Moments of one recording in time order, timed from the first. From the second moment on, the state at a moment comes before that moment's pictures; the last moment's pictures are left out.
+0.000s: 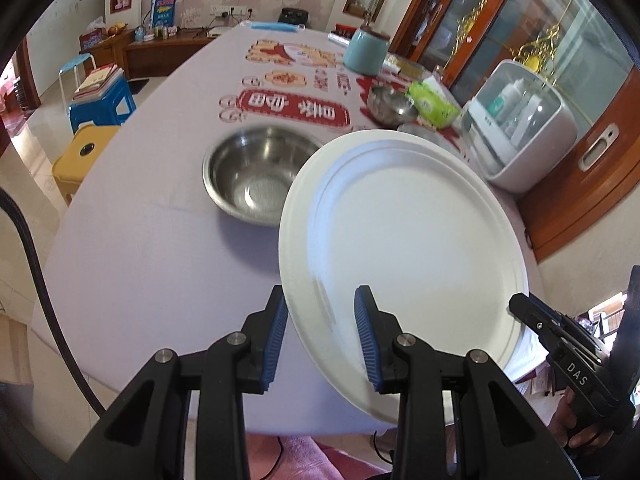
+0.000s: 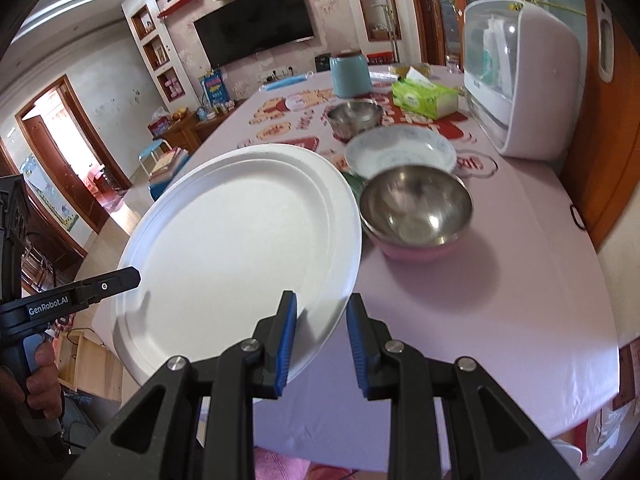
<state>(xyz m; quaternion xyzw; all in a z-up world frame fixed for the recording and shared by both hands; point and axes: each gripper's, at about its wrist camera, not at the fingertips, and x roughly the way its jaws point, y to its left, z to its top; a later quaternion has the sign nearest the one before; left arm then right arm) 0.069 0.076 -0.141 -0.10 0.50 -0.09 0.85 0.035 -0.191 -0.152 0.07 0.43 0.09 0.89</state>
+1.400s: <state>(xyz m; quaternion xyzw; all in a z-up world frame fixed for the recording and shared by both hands) 0.060 0.030 -0.235 -0.02 0.61 -0.07 0.79 0.027 -0.206 -0.239 0.05 0.55 0.05 0.83</state>
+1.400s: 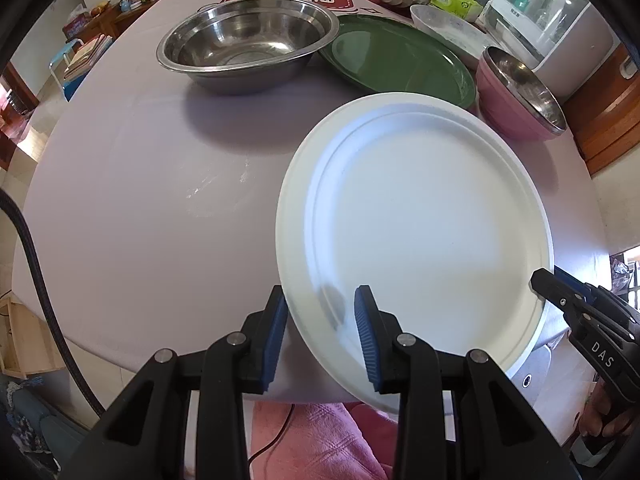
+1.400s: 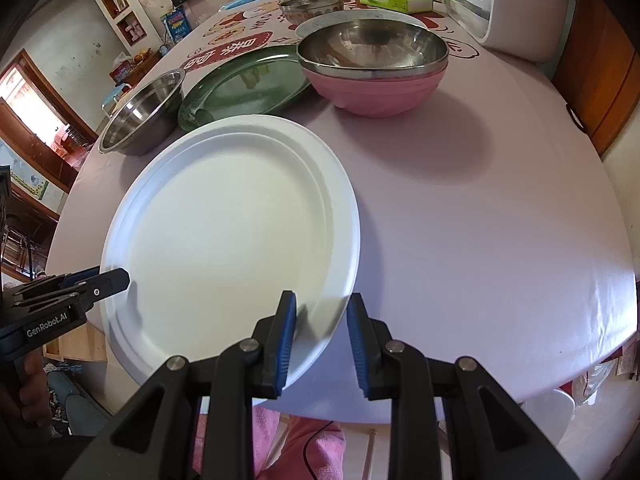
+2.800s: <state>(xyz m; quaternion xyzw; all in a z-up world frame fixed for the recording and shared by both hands) 0.083 0.029 -0.207 0.00 0.59 -0.08 0.81 0.035 -0.203 -0.219 0.07 0.53 0.02 0.85</state>
